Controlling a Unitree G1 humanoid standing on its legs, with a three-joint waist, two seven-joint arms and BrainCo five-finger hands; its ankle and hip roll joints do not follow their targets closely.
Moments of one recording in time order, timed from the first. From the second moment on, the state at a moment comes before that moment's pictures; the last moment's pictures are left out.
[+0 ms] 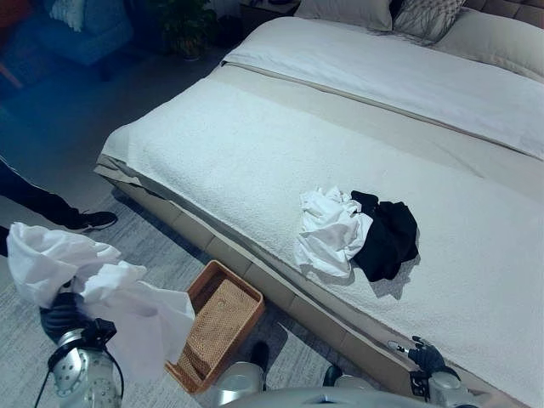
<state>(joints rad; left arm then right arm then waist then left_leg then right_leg) 0.26 0.26 0.40 0.20 -0.66 -0.23 0.17 0.05 -0.32 -0.03 1.05 0.12 -0.05 -0.12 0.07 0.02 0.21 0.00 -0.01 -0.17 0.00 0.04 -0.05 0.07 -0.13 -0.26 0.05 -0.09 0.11</state>
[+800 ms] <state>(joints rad) 0.03 0.38 0.20 0.55 -0.46 -0.21 0.23 -0.03 -0.33 -0.02 0.96 0.11 -0.06 -0.18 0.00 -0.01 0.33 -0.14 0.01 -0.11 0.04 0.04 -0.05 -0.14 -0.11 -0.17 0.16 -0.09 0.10</state>
